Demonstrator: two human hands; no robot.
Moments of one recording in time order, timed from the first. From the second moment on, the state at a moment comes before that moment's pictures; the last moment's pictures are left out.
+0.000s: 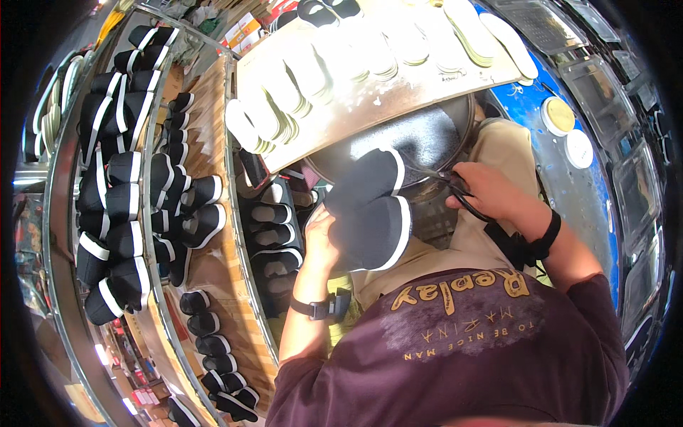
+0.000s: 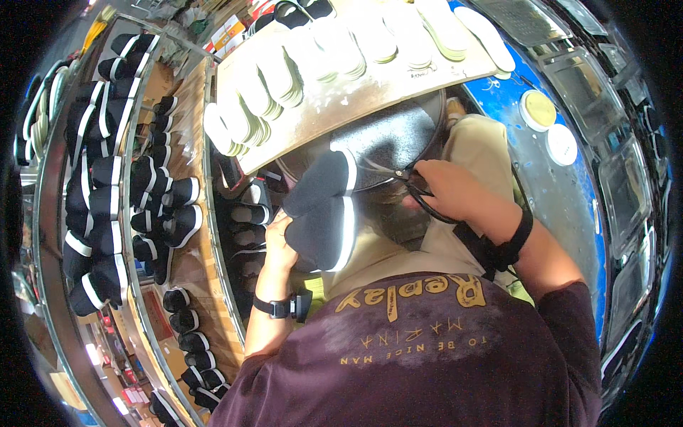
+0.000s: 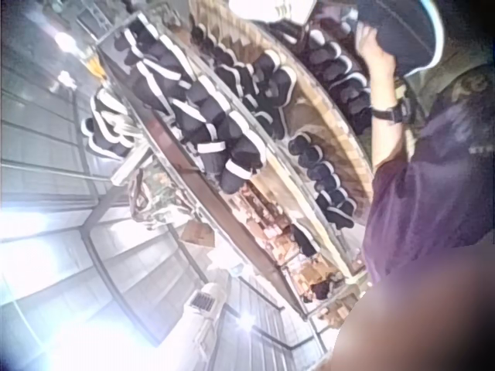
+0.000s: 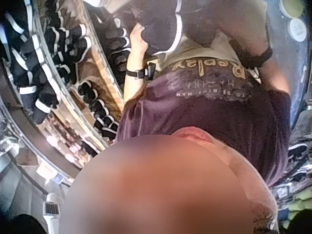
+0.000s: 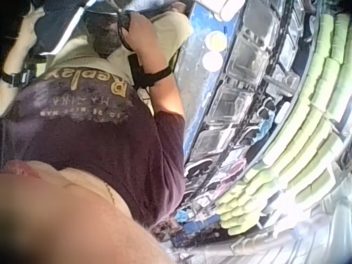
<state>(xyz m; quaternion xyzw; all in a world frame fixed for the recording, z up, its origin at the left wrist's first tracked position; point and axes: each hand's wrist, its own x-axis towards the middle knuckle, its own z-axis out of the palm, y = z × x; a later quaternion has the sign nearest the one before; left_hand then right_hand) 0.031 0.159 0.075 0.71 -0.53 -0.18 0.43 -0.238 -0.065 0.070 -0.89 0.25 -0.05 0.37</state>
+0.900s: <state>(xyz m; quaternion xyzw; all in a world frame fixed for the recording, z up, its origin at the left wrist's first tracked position) -0.022 0.068 0.038 0.79 -0.54 -0.14 0.24 -0.281 -0.100 0.031 -0.87 0.43 -0.17 0.15</state>
